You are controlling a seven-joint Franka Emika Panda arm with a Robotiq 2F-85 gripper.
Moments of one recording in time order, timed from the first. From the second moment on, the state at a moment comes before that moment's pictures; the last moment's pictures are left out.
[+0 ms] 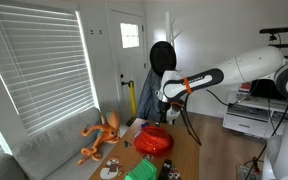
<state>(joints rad) -0.03 -0.09 -0.13 -2.14 0.19 2.20 -0.32</state>
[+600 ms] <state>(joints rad) -0.03 -0.04 -0.12 -2.17 0.18 2.32 -0.35</state>
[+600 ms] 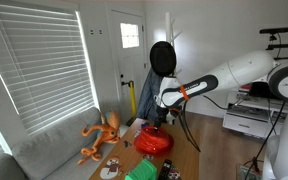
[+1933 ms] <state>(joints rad) -0.03 -0.14 -0.06 -1.99 -0.07 2.28 -0.06</state>
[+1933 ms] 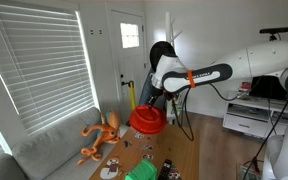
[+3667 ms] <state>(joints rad) -0.10 -0.22 -0.03 -1.83 -0.52 2.32 0.15</state>
